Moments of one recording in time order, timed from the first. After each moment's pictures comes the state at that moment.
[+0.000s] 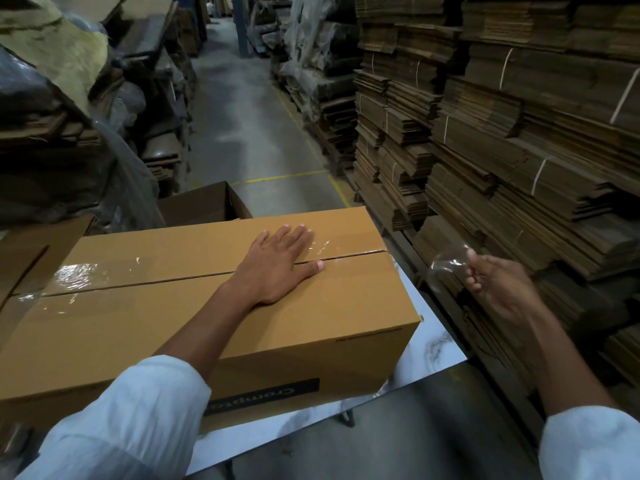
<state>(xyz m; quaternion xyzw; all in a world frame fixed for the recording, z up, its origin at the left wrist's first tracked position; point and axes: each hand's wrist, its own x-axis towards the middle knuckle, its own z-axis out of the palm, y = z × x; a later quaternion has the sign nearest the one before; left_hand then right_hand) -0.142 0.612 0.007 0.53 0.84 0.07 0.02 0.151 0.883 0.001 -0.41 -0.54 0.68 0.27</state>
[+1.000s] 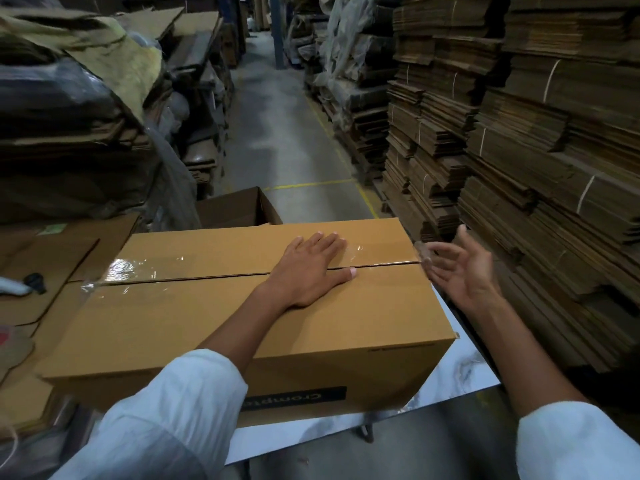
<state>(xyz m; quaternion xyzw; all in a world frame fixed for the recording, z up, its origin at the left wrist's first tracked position) -0.142 0.608 0.009 0.53 0.84 0.10 0.03 0.052 0.829 0.013 -0.36 -0.49 0.75 0.26</state>
